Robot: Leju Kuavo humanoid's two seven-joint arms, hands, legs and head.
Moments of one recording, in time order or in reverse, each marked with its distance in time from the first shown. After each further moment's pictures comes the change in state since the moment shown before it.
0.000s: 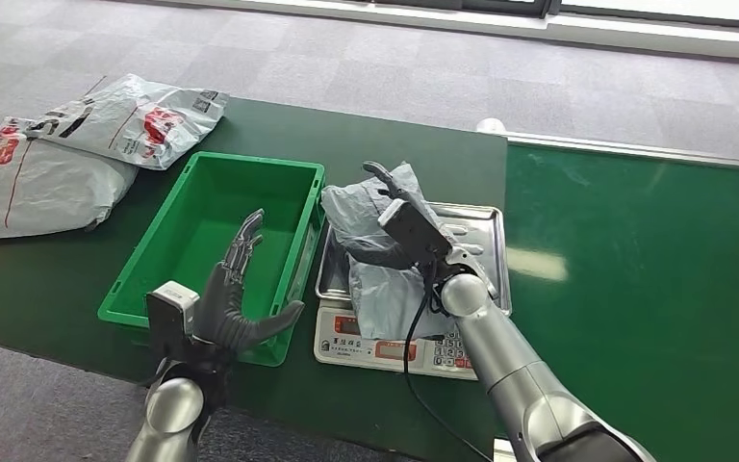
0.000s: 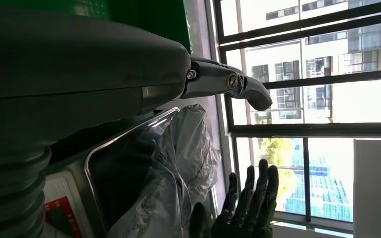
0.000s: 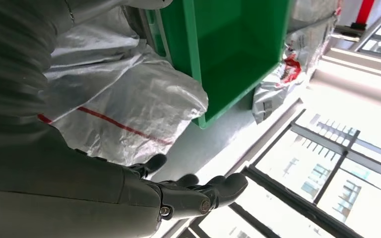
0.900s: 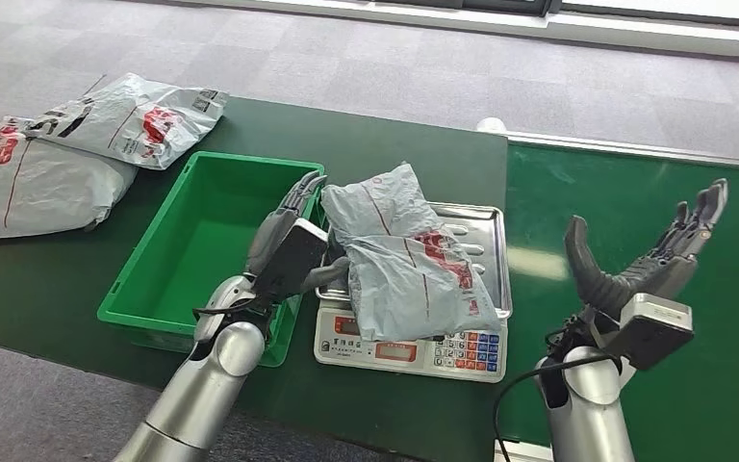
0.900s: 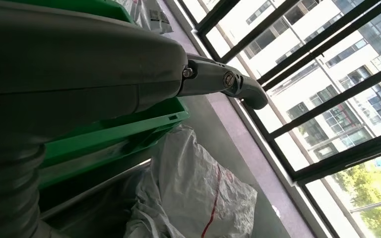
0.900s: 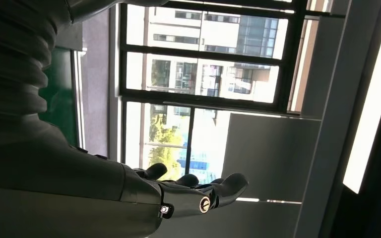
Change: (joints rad) left arm -0.322 -0.041 -0.195 0.267 -0.497 0.196 0.325; right arm 0.475 -0.083 -0.325 -0.748 -0.226 -0.669 -0.266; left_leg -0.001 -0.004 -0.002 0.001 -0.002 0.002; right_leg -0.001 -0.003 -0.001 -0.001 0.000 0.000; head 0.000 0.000
